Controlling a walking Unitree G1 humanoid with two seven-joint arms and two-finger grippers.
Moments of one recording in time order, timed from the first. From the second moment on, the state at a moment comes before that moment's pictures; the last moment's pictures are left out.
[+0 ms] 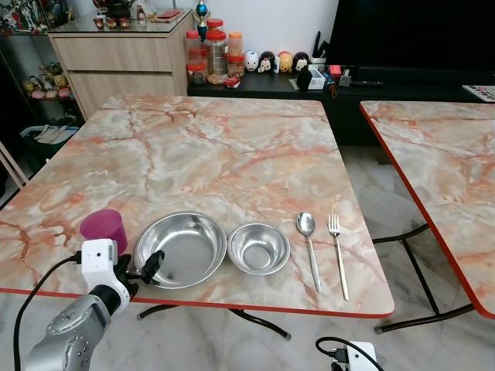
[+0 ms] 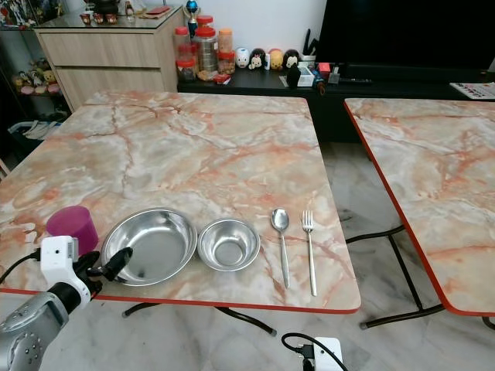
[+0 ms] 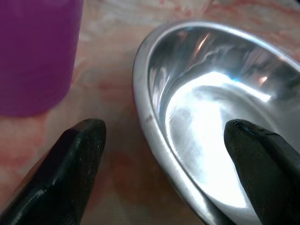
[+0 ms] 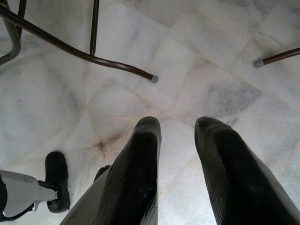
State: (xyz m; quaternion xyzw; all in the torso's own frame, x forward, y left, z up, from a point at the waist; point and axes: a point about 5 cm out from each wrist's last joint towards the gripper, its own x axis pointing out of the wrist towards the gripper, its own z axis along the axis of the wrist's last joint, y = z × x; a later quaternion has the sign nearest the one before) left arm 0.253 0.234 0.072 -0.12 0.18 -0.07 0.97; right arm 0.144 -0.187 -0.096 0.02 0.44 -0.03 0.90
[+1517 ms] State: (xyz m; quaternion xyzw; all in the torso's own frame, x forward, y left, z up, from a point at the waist) left arm 0.254 0.246 0.078 -0.12 0.19 -0.06 0.97; right arm 0.149 -0.182 -0.095 0.03 0.43 -0.03 0.90
